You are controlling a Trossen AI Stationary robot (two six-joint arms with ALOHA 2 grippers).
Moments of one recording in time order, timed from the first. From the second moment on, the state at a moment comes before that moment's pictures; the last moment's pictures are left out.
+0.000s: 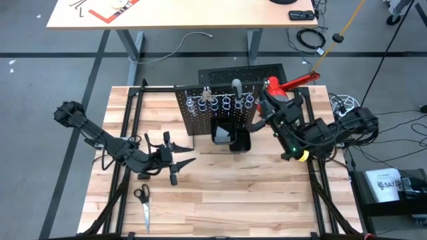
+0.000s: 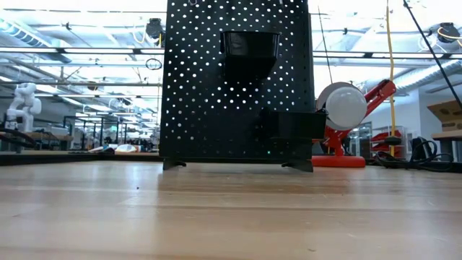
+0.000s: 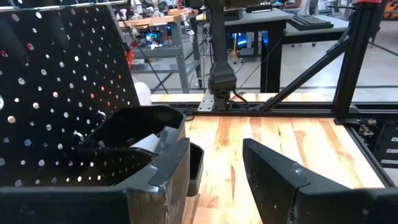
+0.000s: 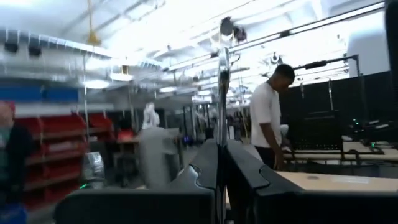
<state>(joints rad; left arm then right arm) -0.55 1.13 0.79 0.17 -0.74 -0.01 0.34 1.41 1.12 1.44 1.14 -0.91</state>
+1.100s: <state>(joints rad) -0.55 1.13 0.79 0.16 -0.74 -0.01 0.22 1.33 1.03 1.08 1.02 -0.54</state>
